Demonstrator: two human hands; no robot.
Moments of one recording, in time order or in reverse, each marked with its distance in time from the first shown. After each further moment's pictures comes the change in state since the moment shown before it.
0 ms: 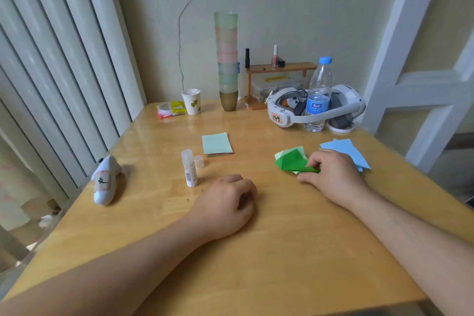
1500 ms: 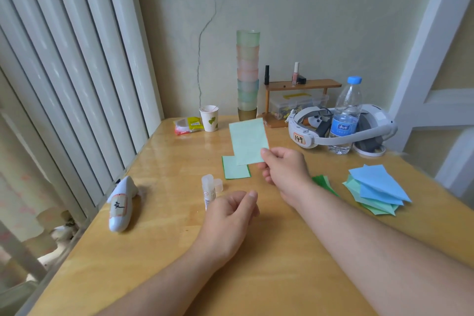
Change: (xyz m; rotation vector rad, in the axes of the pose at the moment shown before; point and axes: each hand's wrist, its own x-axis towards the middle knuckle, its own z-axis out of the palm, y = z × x) left_hand 0.003 -0.008 -0.018 -0.821 0.240 -0.453; right_hand 0.067 -0.134 0.073 0.976 -0.013 0.311
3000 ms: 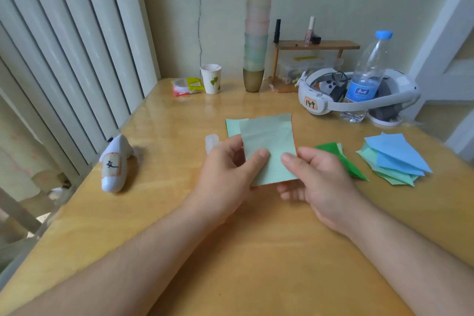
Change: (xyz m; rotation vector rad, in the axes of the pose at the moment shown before) left_hand 0.010 0.001 -0.014 -0.166 -0.038 0.128; right_hand -0.082 0.021 -0.041 0.104 -0.332 0.005
